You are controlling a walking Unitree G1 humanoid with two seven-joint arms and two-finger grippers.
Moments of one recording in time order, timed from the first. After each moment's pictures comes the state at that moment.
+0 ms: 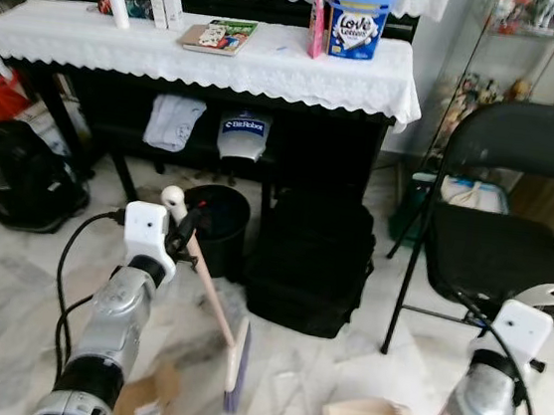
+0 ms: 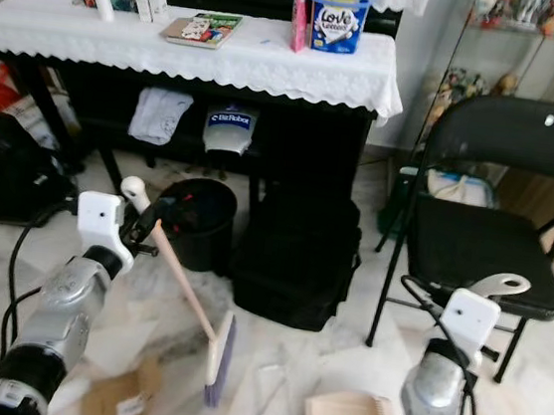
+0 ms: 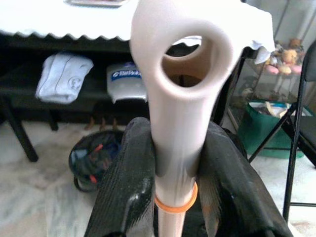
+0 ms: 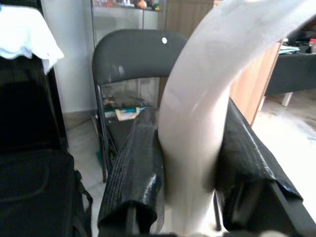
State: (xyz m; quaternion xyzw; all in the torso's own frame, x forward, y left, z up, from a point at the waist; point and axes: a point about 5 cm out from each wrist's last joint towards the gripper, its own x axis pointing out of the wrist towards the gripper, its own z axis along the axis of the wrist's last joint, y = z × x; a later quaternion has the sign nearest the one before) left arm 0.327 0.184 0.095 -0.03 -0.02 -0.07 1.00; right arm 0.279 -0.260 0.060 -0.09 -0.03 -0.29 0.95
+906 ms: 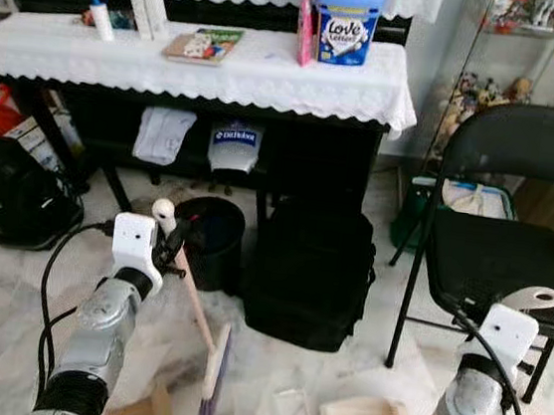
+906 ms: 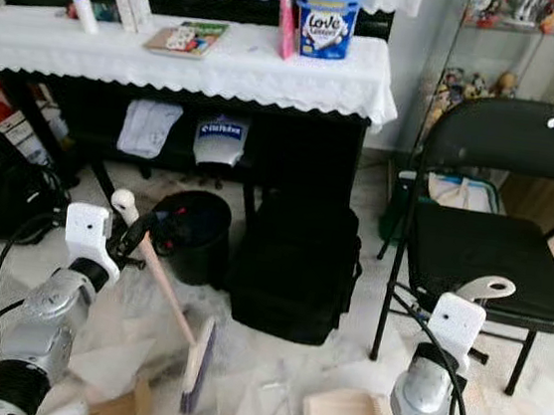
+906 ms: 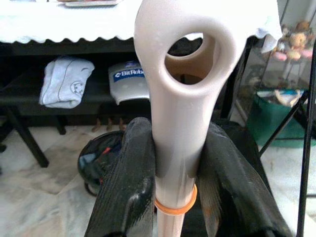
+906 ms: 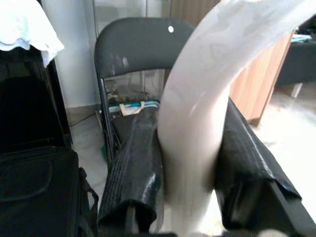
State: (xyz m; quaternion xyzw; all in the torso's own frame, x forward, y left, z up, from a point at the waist) left arm 0.313 0.192 0.090 -0.01 -0.01 -0.09 1.00; right arm 0.268 -0.257 0.050 -0.10 -0.01 -0.29 0.95
